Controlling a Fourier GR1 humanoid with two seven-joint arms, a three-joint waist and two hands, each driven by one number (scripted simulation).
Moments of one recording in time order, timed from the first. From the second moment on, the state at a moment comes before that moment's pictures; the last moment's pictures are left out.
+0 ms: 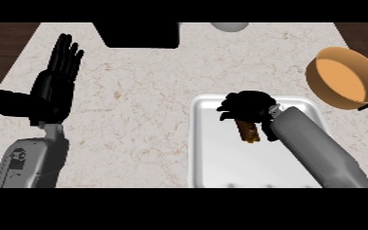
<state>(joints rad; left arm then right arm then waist) -0.29 0.22 0.05 -1.53 0.16 0.14 0.04 -0.64 -0.38 0.63 -0.98 1.21 0.38 -0.61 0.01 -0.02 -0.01</state>
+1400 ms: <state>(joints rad) -0.32 0.21 0.04 -1.53 0.16 0.11 0.05 -1.01 -0.16 -0.07 -0.89 1.28 -0.02 0.69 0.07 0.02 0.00</state>
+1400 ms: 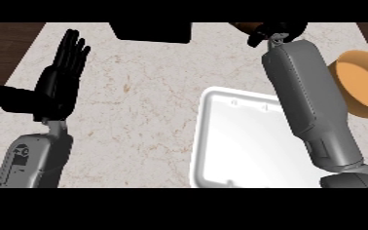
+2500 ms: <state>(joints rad) -0.28 0.21 0.07 -1.53 0.15 0.14 0.04 -1.12 -0.33 -0.20 -0.80 1.61 -0.18 1.06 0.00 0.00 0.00</state>
